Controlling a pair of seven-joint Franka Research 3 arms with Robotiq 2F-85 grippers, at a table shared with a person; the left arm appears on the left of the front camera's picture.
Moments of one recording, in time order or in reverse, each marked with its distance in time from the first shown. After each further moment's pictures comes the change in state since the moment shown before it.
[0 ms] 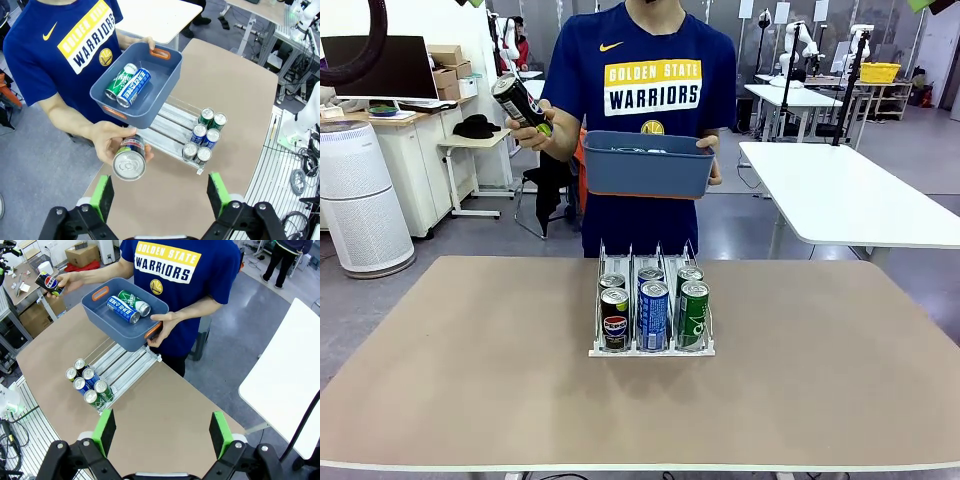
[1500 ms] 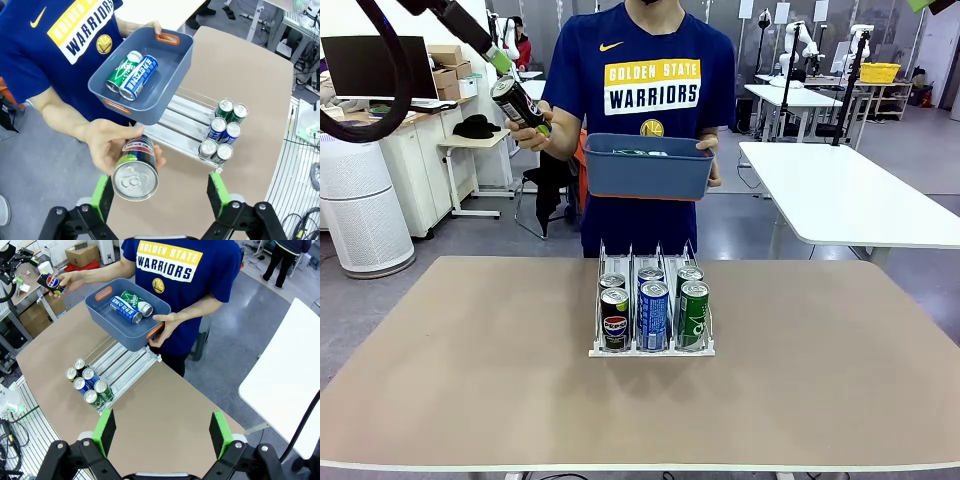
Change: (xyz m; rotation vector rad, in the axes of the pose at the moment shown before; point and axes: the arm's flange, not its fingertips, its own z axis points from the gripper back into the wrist) left arm -0.032 0.022 -0.082 0.013 0.018 -0.049; right arm 0.000 0.000 0.000 0.000 0.000 0.000
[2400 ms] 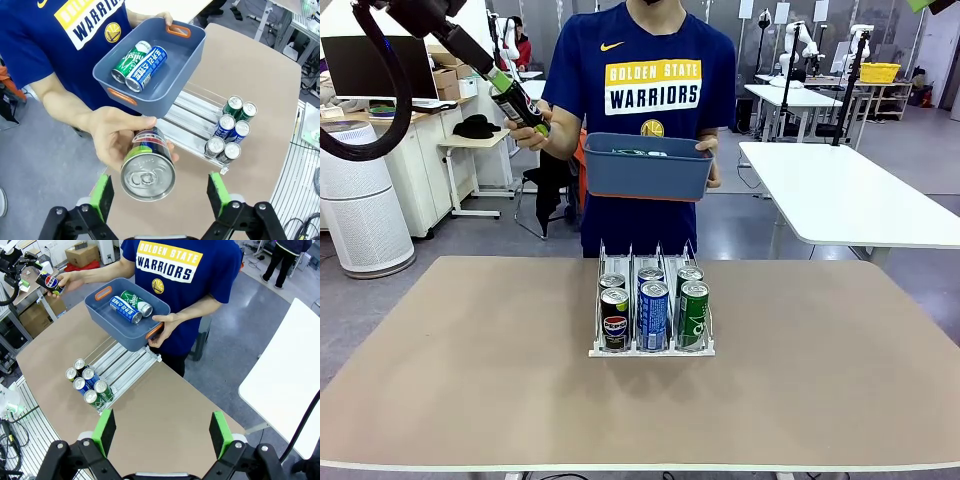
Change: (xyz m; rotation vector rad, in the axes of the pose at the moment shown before) left arm -0.018 0.009 -0.016 0.027 0.006 0.039; right arm 0.000 0.000 0.000 0.000 0.000 0.000
